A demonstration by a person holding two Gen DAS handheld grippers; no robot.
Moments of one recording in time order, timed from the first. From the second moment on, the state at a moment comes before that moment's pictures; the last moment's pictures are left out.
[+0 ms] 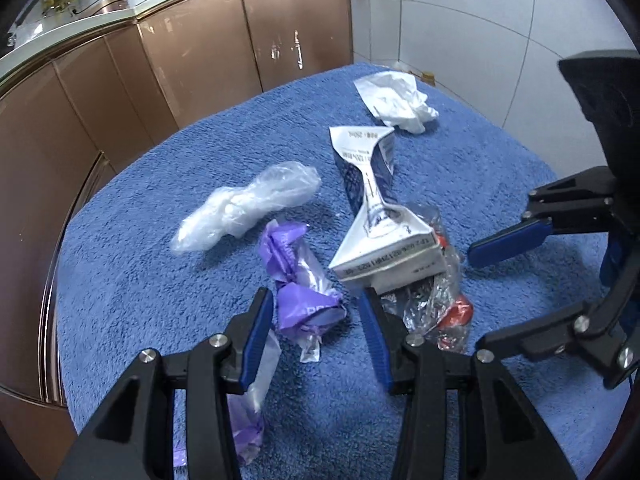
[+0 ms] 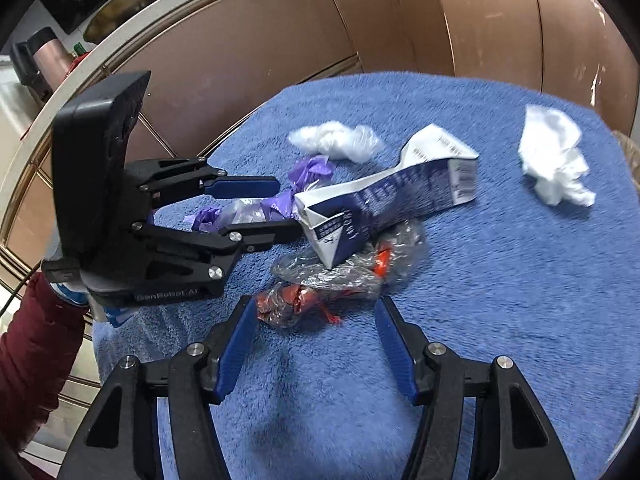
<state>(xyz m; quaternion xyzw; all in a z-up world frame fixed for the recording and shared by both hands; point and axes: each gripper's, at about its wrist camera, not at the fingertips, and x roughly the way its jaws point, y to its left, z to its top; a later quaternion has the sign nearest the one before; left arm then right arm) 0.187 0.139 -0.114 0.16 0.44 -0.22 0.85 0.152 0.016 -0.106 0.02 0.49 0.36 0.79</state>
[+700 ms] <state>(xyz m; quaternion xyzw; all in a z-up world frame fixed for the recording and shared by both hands) 0.176 0.114 -0.117 0.16 0.45 -0.23 0.85 0.167 -0.017 -0.113 0.08 0.51 0.35 0.79</state>
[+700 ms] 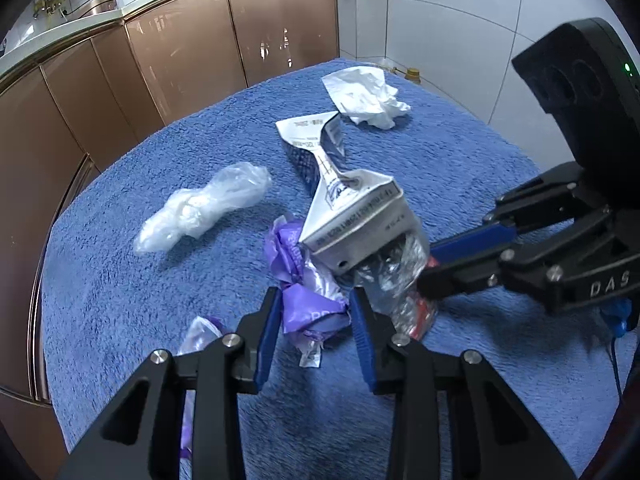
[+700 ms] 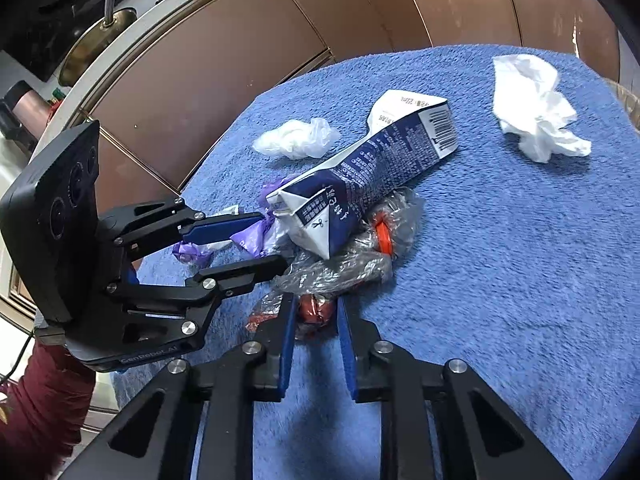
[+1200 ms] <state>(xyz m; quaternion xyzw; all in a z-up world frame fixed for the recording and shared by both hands) 0.114 0.121 -0.097 0.10 0.43 -0.21 0.87 0.111 -0.081 -0.081 0.08 0.47 0.33 0.81</state>
